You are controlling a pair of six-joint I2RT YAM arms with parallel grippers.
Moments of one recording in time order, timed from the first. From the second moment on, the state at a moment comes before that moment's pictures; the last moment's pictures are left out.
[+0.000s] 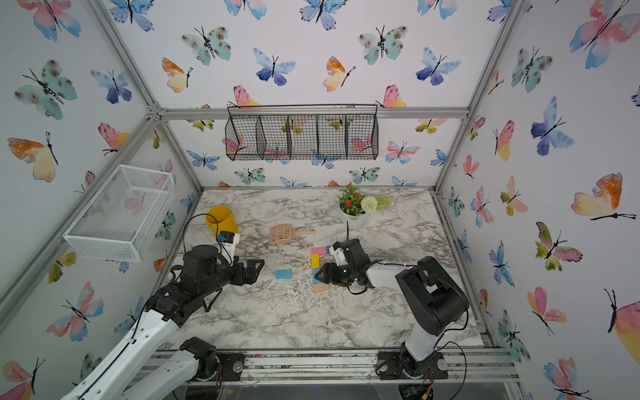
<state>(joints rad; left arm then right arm) -0.42 0.77 0.69 -0.51 0.09 -0.26 0.61 1.68 0.71 0.08 -0.55 0.64</state>
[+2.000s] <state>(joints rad) -0.43 0.72 0.69 -0.51 0.04 -0.27 0.83 1.93 1.37 -0.47 -0.34 -0.26</state>
